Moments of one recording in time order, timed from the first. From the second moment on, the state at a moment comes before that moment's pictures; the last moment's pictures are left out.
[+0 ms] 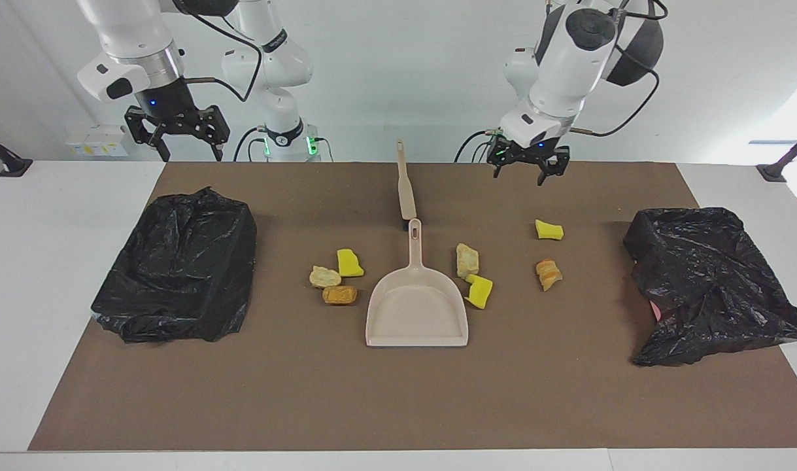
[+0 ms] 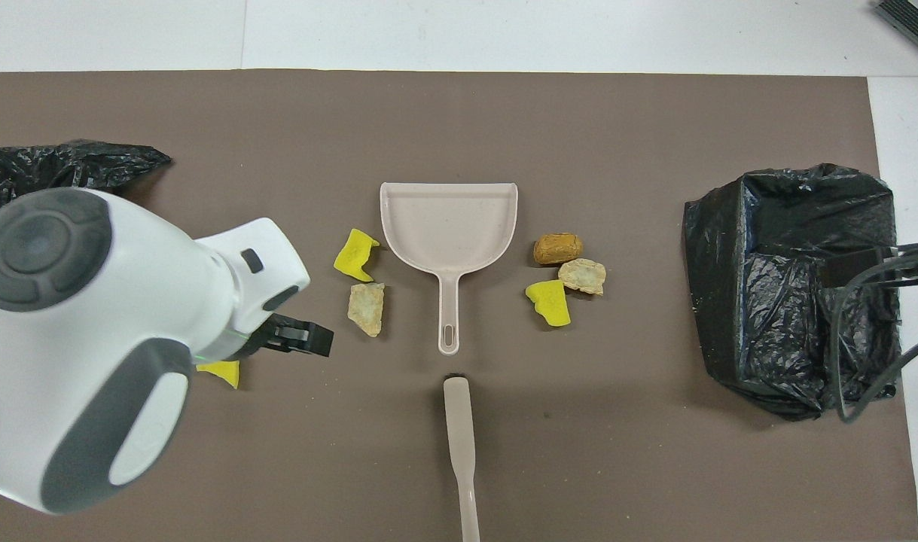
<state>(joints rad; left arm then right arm) -0.44 -0.11 -0.05 -1.90 -0.07 1.71 -0.21 0.06 -0.11 -0.06 -1.64 -0.04 1.56 -0.03</state>
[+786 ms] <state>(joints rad) -0.88 -0.11 -0.05 -2.28 -0.10 2.15 -0.65 0.06 -0.11 -0.06 -1.64 -0.04 1.56 -0.03</state>
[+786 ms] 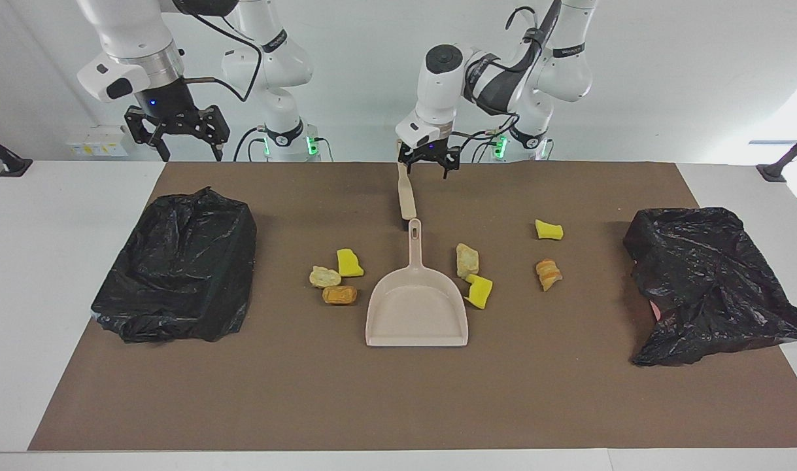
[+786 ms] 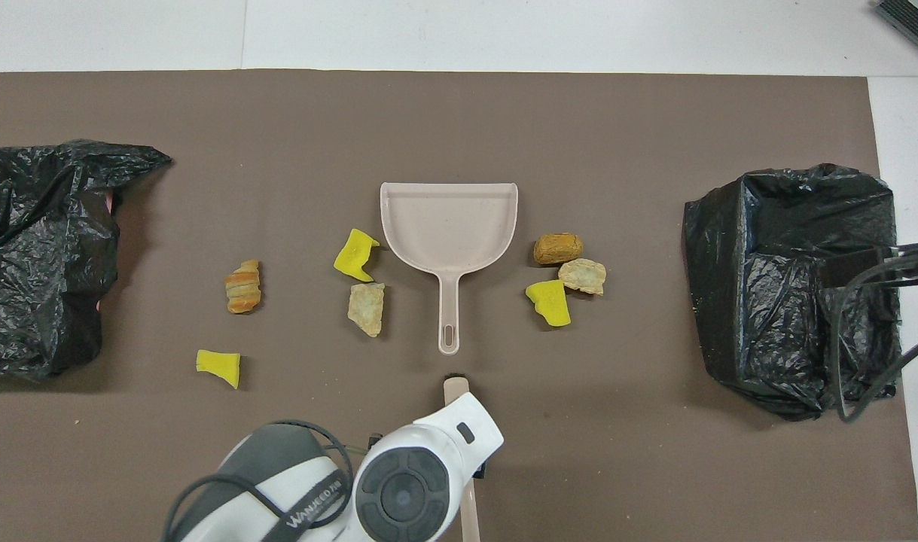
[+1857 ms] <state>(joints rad) -1.06 -0.04 -0.03 -2.36 -0.14 2.30 -0.85 0.06 -0.11 -0.06 -1.64 -0.04 1.56 -0.03</state>
